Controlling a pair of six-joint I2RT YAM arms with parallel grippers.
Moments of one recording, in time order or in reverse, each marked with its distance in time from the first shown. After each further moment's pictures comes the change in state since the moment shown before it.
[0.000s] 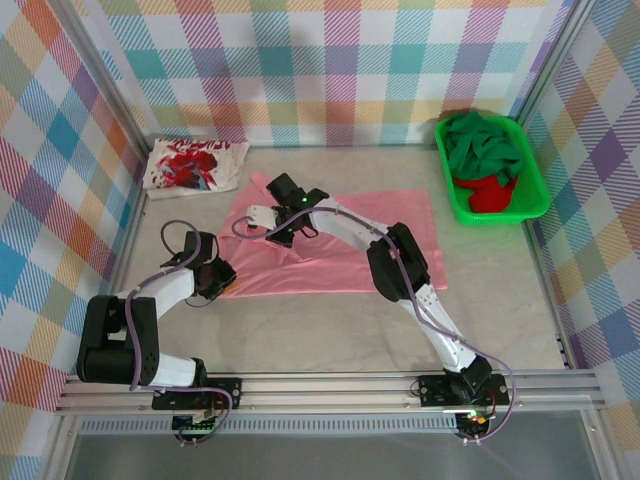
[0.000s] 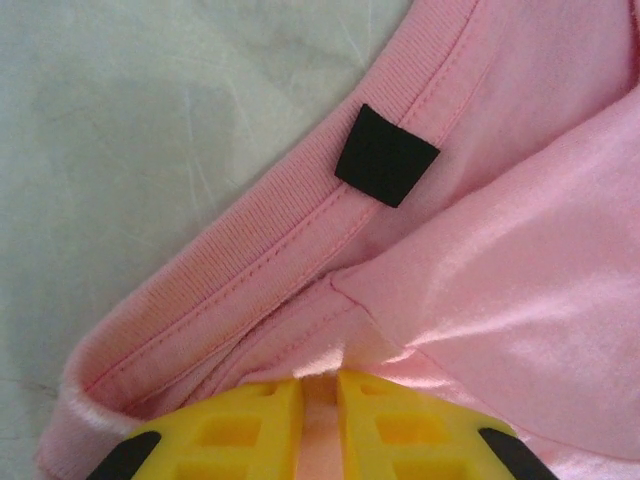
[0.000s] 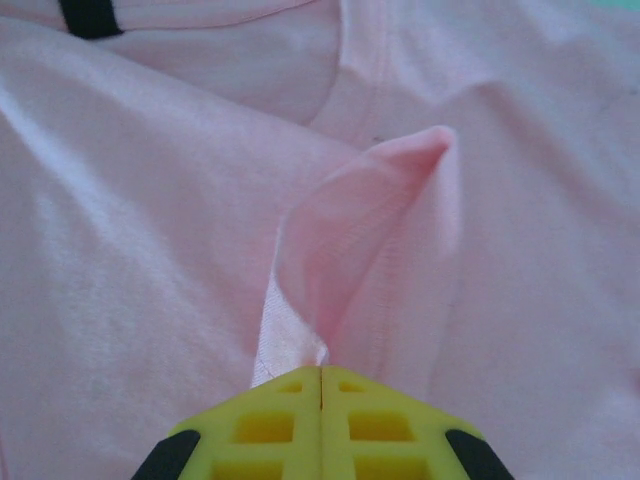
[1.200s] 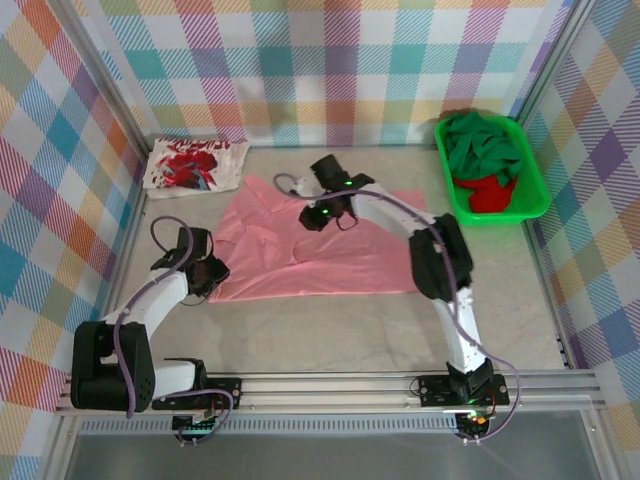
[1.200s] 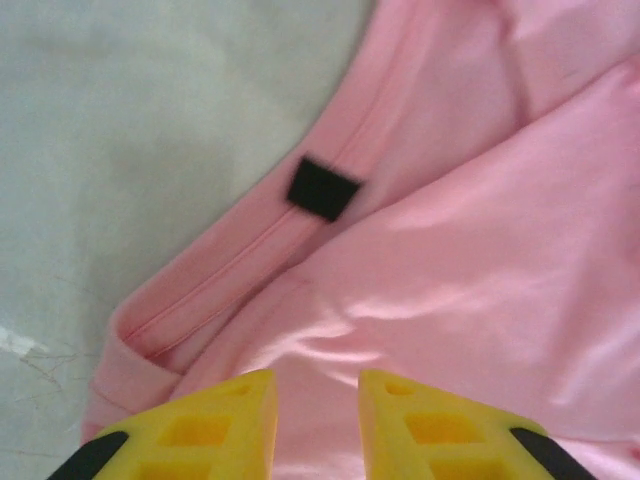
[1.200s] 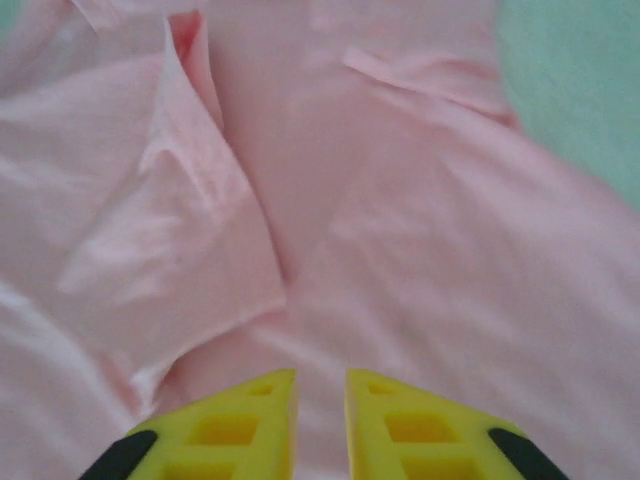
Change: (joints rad) left arm 0.000 -0.146 0.090 -0.184 -0.092 0.030; right arm -0.182 -0.390 -0.445 0.051 -0.018 0.517
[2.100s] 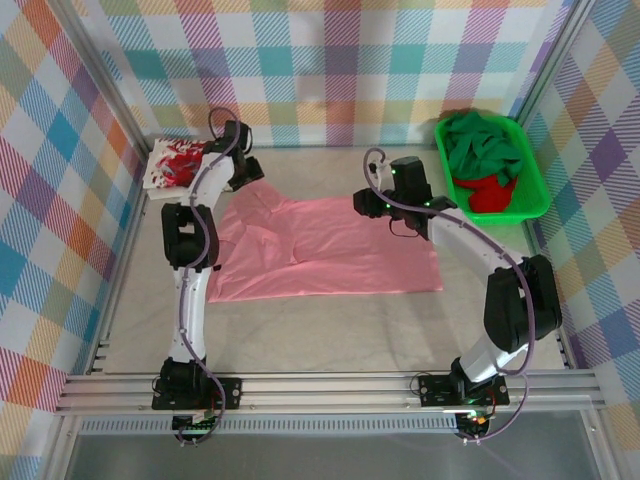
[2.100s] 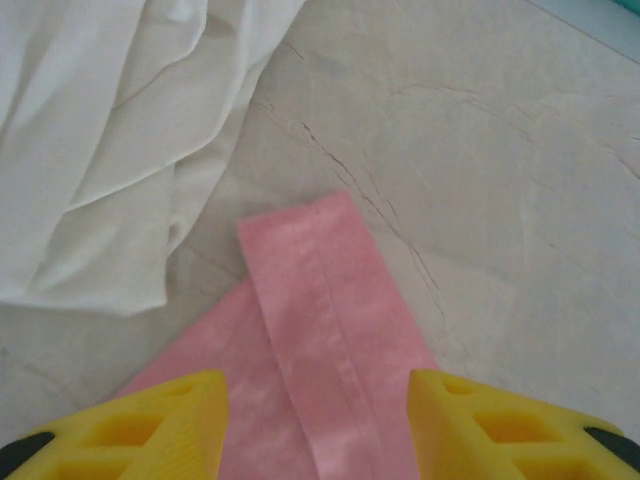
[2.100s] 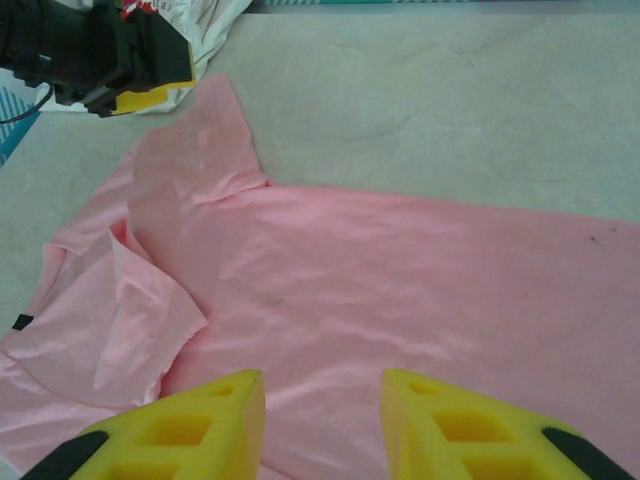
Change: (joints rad) left arm -0.072 1.280 1.670 -0.378 -0.048 0.265; right arm -0.206 -0.507 -0.566 0.403 0.027 0.375
